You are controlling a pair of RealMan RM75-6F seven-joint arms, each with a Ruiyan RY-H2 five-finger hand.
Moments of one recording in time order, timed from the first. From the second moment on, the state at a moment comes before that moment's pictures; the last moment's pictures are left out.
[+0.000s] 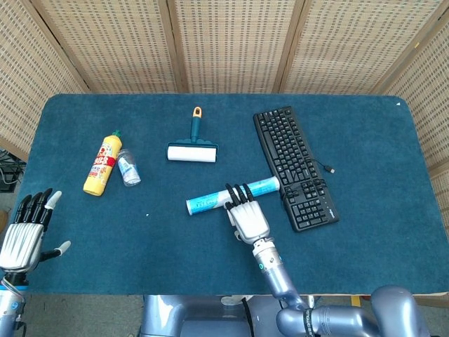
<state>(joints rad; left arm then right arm) -0.11 -1.25 -0.04 -1.56 1.53 1.49 0.14 0.71 -1.92 0.17 -1.42 -1.08 1.21 -0.73</state>
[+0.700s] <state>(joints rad) -0.12 -1.25 -0.02 -1.57 1.54 1.49 0.14 0.72 -2.00 0.18 -1.29 -1.10 1.21 -0.82</state>
